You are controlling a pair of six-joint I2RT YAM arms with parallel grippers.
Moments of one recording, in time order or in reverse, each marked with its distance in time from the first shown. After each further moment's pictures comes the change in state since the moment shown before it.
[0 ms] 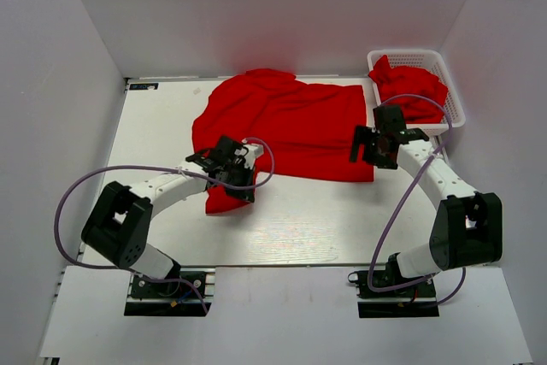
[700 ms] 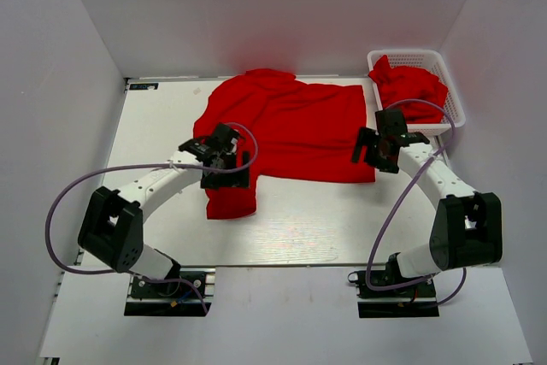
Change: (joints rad) left arm -0.003 -0.023 0.157 -0.298 -0.369 -0.251; right arm -0.016 -0.003 -0.050 0.034 0.026 0.062
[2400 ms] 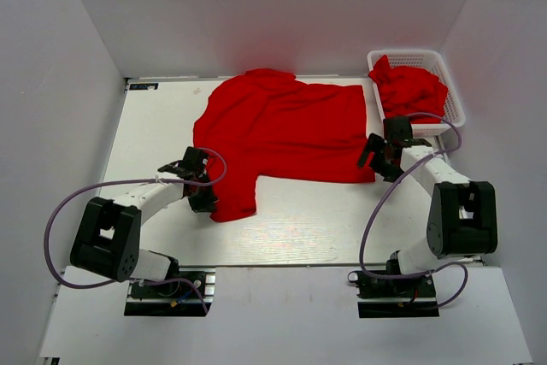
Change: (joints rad) left arm 0.242 -0.078 -0.353 0.179 0.093 -0.184; right arm -0.101 0.067 -0.085 0.096 -0.019 0.099
